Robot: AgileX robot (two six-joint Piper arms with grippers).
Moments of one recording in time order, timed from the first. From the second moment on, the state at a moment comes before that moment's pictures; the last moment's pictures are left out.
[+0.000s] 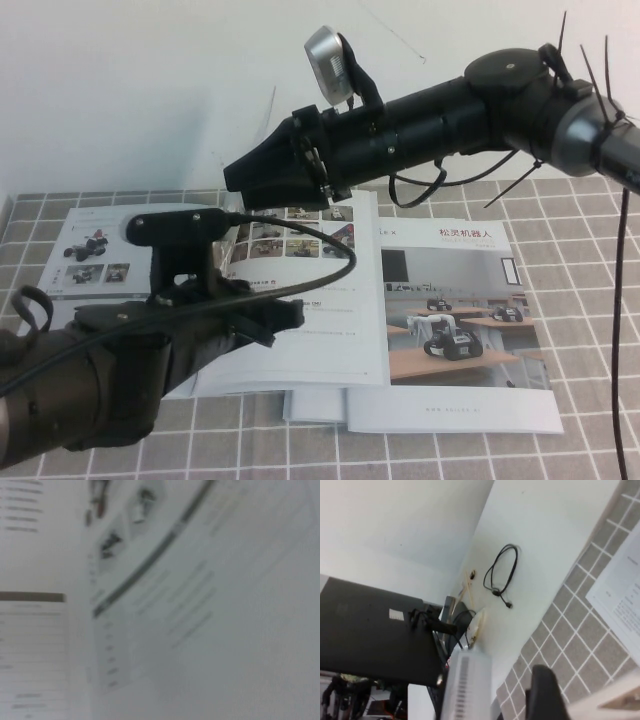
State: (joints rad) right arm 0.43 2.28 -1.97 1.39 1.26 -0.58; left arm -0.64 1.48 -0.75 -1.73 -0.24 1.19
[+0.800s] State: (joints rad) right arm 0.49 2.35 -1.97 0.72 1.26 -0.57; left arm -0.39 1.52 -0.64 -1.75 -0.13 1.13
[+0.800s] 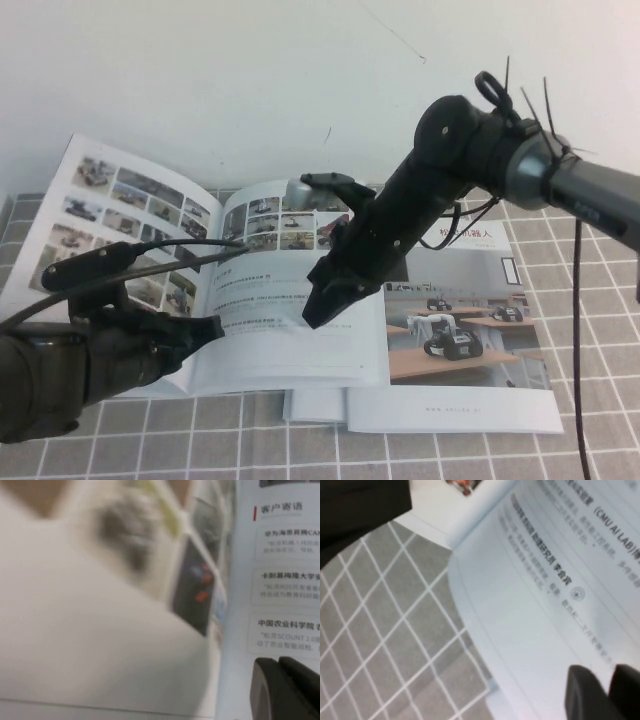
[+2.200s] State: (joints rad) right arm 0.50 2.42 -2.01 0.45 0.97 -0.38; left arm -0.37 1.88 -0.91 -1.73 -0.07 1.19
